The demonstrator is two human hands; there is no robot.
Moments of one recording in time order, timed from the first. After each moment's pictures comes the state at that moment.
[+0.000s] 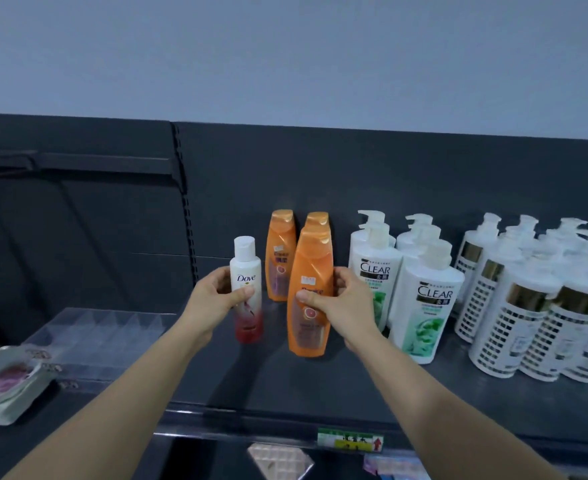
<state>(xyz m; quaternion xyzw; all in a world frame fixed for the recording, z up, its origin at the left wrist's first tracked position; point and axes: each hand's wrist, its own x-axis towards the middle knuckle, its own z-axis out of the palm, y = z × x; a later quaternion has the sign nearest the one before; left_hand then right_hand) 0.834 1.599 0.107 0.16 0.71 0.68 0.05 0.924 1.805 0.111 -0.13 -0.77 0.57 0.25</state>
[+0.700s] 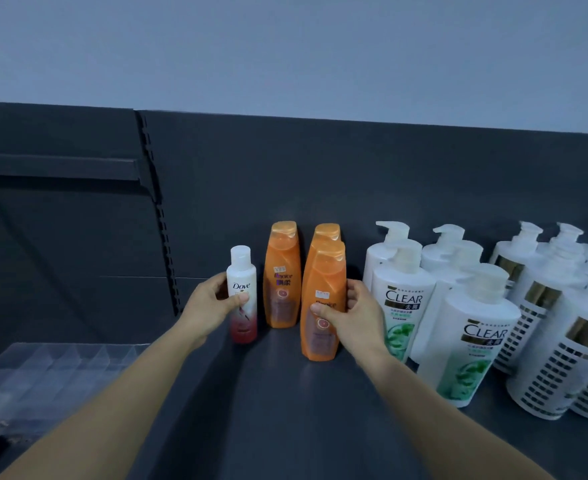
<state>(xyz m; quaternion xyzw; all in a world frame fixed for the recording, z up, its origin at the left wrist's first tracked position) 0.711 1.620 0.086 0.19 0.77 0.61 0.06 0.836 1.835 0.078 -0.22 -0.79 0.51 0.27</state>
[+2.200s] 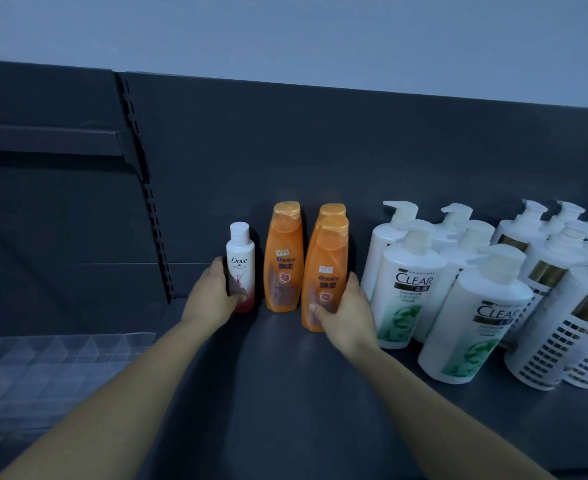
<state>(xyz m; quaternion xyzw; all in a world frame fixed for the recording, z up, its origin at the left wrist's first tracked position) 0.685 1.629 0.062 0.20 0.91 0.37 -0.02 0.823 1.815 0.056 -0.29 -0.86 0.36 0.21</state>
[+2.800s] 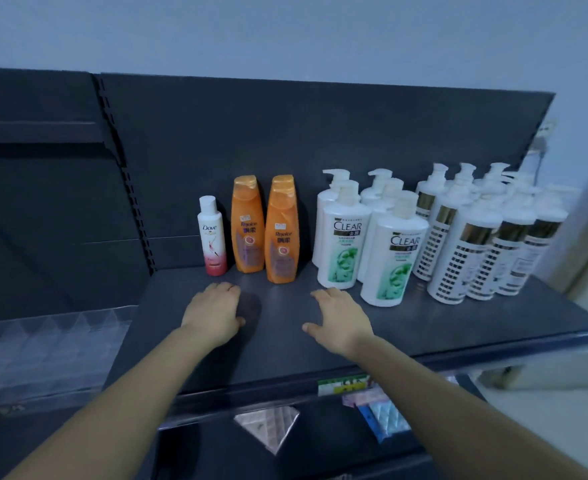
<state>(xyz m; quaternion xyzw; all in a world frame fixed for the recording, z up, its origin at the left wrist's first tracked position) 0.815 1.615 0.056 0.36 0.93 0.03 -0.02 0.960 1.791 0.059 -0.20 -0.97 0.15 0.04</state>
